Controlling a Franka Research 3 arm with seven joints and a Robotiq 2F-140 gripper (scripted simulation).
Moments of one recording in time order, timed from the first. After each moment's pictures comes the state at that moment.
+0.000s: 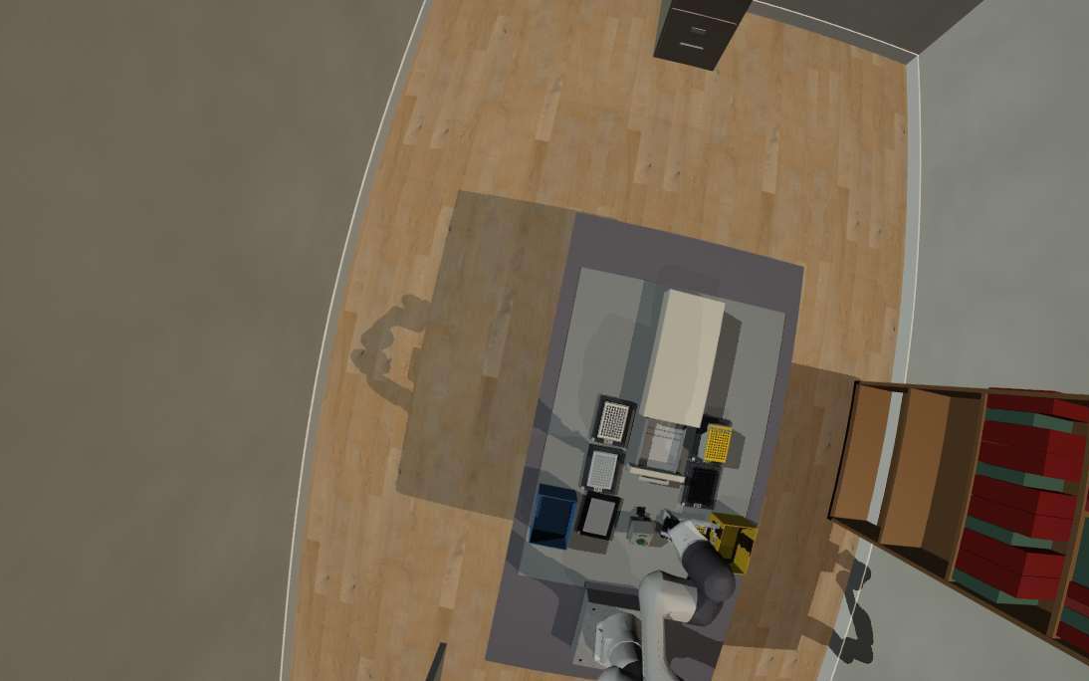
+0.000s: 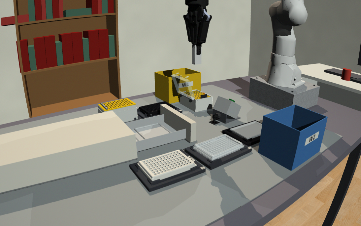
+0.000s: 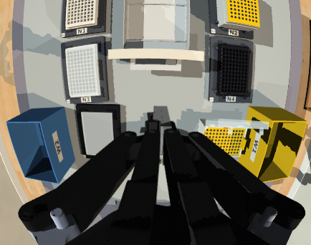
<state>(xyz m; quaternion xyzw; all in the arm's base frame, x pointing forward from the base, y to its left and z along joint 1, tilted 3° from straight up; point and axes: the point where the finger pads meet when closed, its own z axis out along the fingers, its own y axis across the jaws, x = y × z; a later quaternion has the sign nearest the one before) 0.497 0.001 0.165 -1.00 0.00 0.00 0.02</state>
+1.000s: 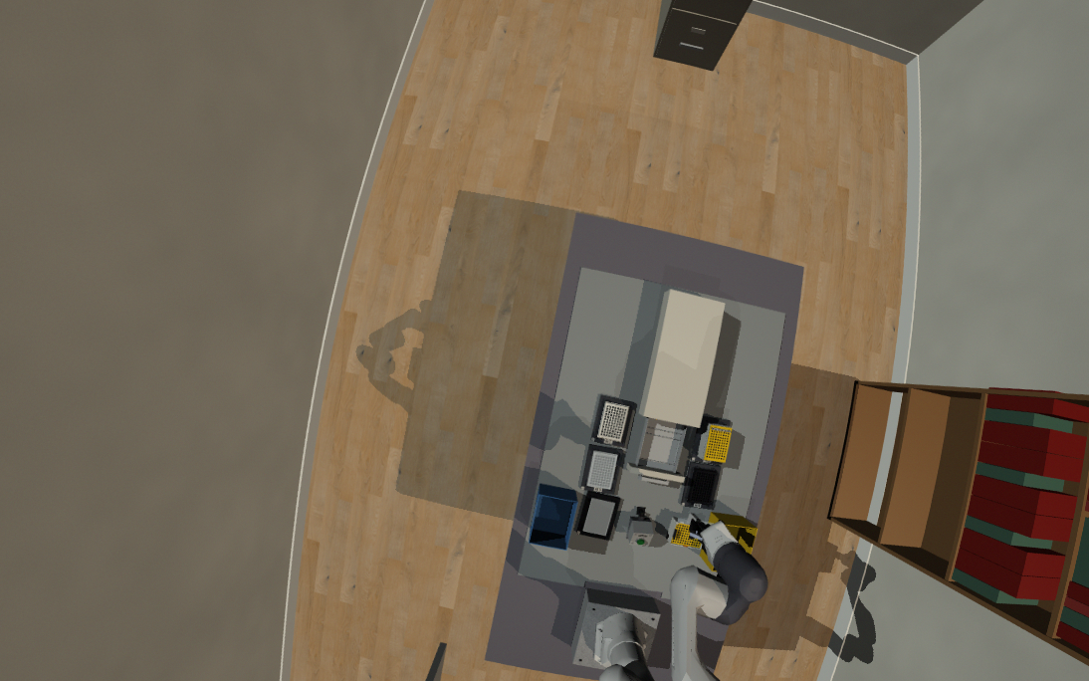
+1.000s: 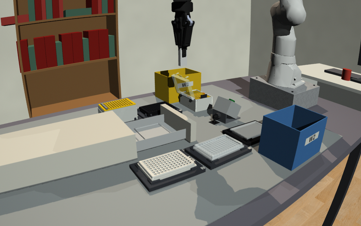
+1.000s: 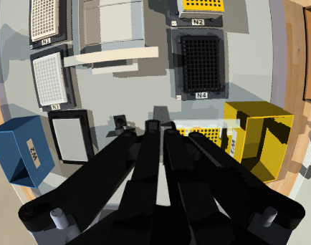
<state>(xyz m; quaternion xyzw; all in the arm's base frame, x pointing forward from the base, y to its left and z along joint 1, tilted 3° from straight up) 0.495 -0.087 0.139 -1.00 0.03 0.00 0.03</state>
